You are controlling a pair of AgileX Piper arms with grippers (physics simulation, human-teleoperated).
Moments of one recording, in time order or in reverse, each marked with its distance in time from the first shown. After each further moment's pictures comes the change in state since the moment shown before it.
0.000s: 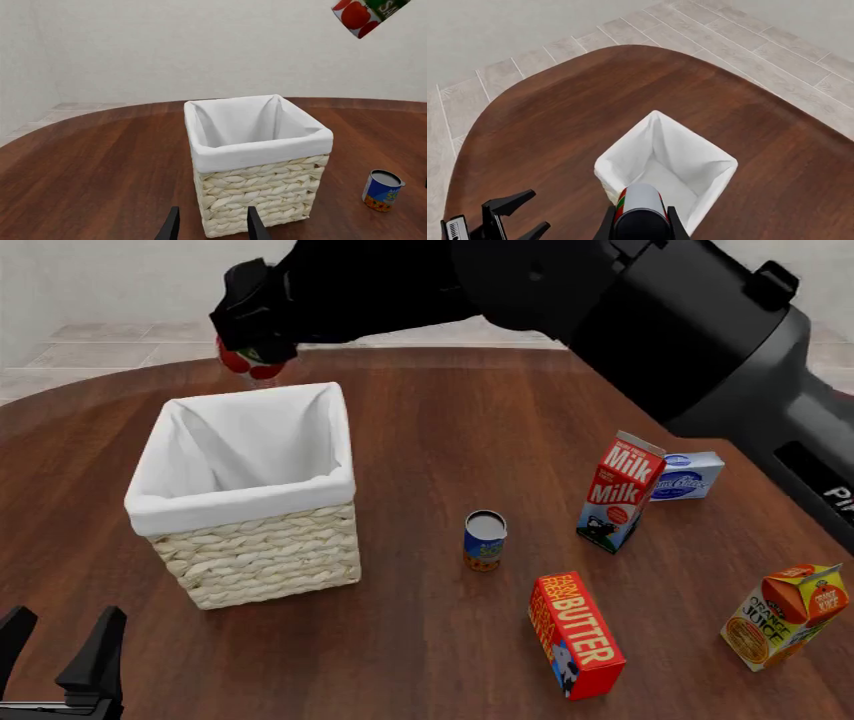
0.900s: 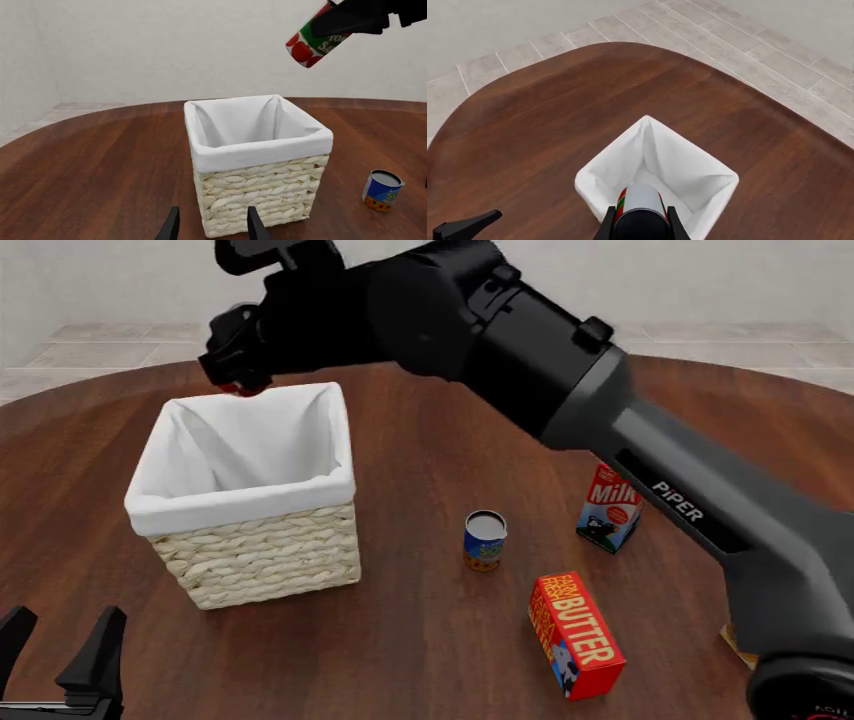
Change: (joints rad) left arm 0.000 0.000 0.000 0.000 0.000; right arm -0.026 0.168 -0.063 -0.101 -0.044
